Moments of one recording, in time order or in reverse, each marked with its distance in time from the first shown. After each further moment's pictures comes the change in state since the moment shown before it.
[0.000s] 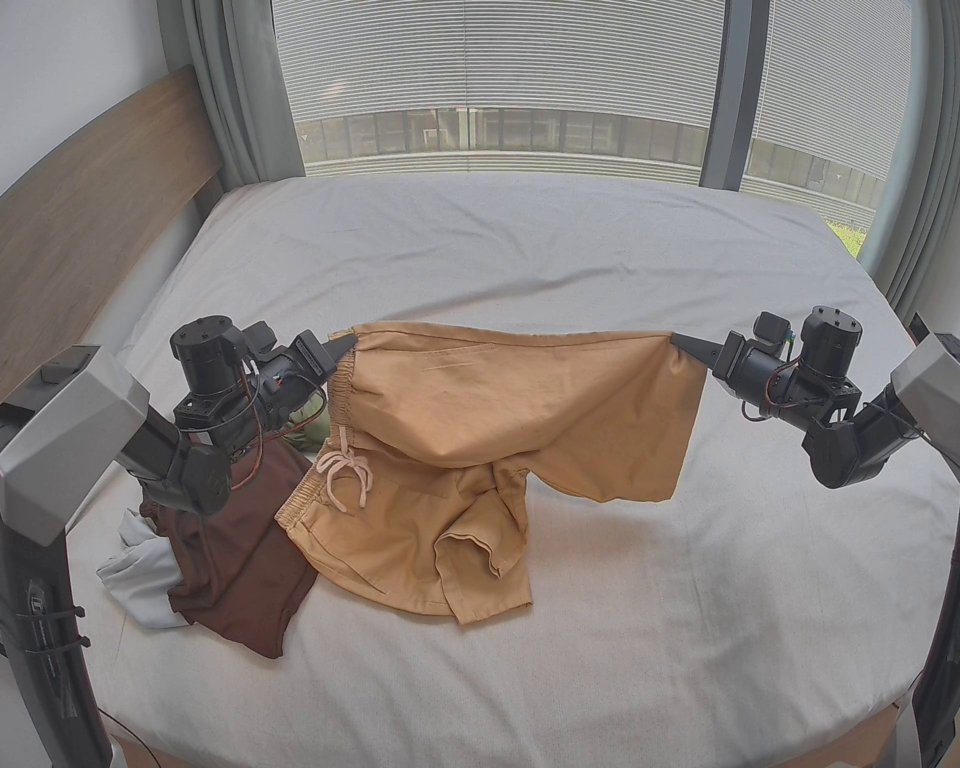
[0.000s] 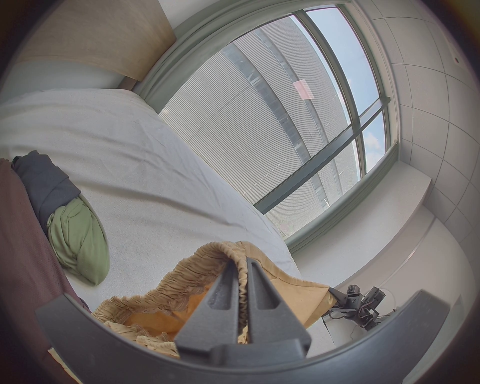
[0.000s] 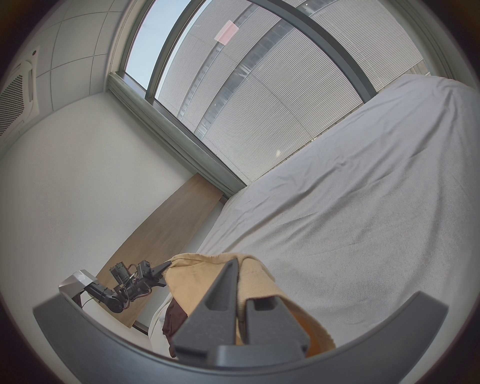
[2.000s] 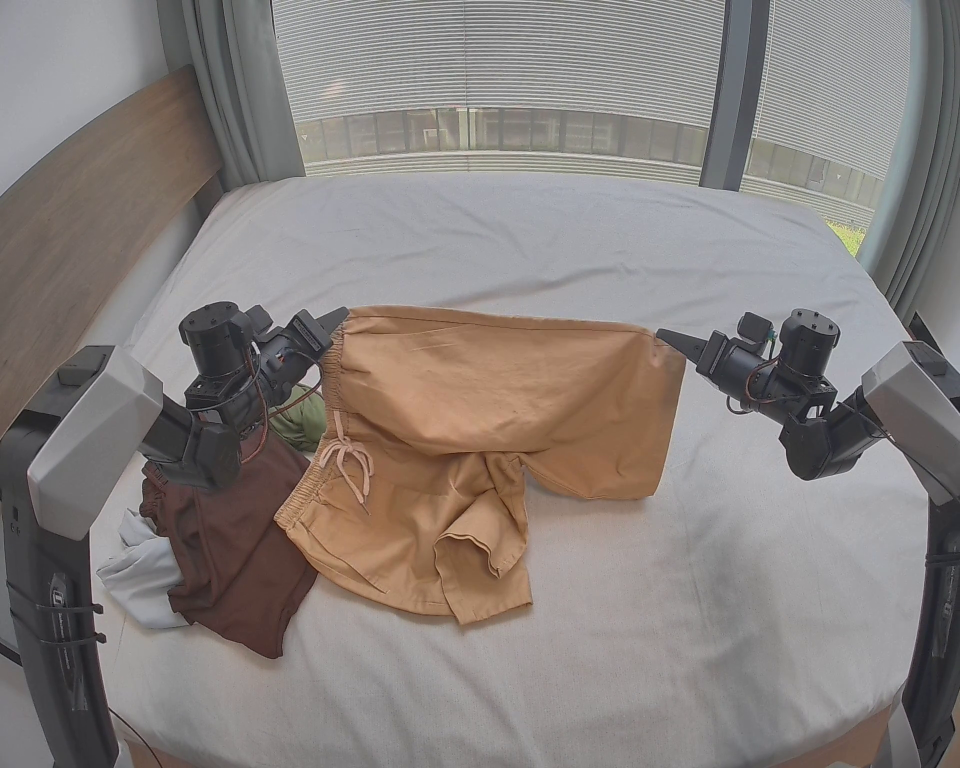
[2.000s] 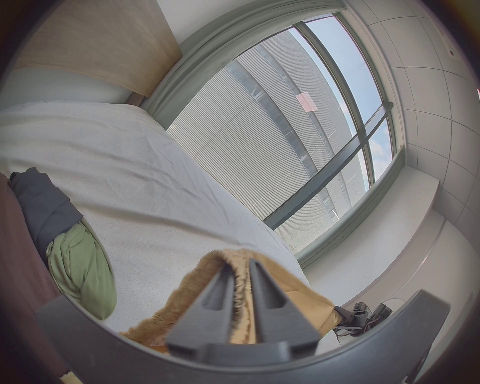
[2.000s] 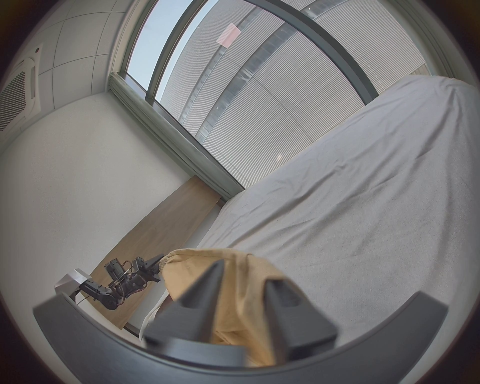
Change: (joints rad) left arm 0.032 0.099 -0.206 0.051 0.089 0.000; right arm -0.007 0.141 -0.181 0.006 -0.009 -0.003
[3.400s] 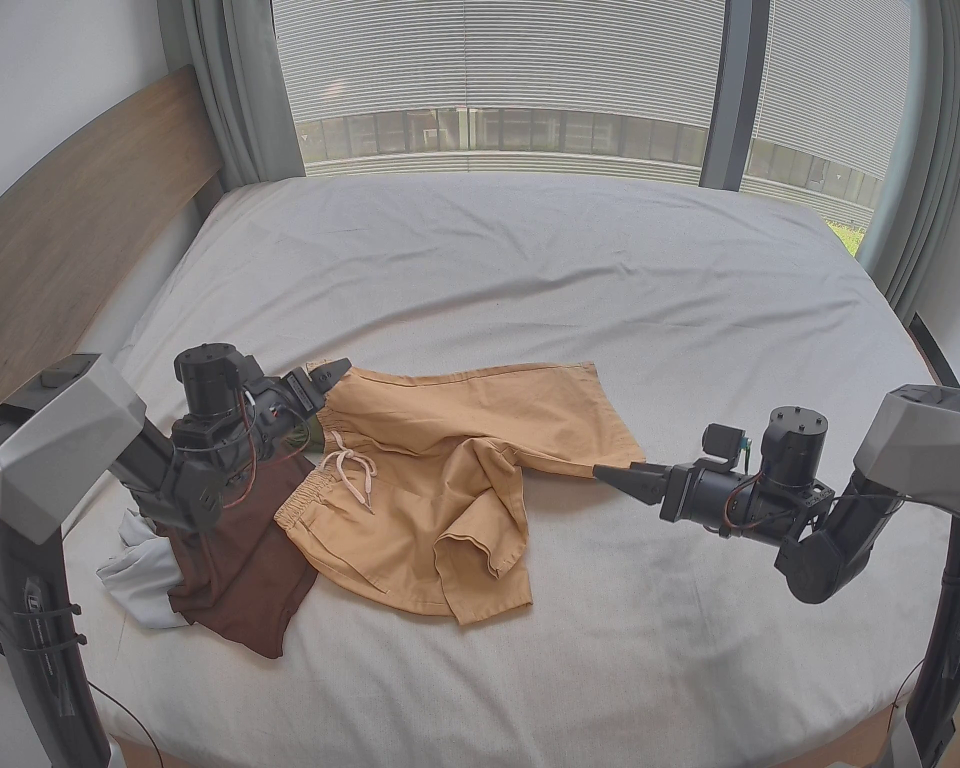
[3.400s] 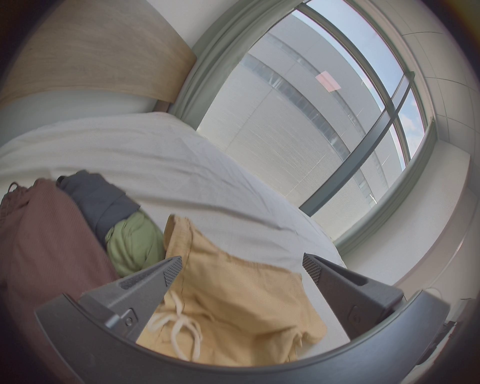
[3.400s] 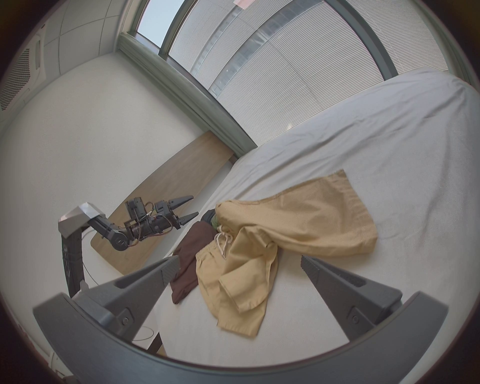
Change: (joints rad) left arm -0.012 -0.102 0.281 0.063 0.127 0.142; right arm 0.214 -0.157 0.638 -0.243 -0.056 -0.190
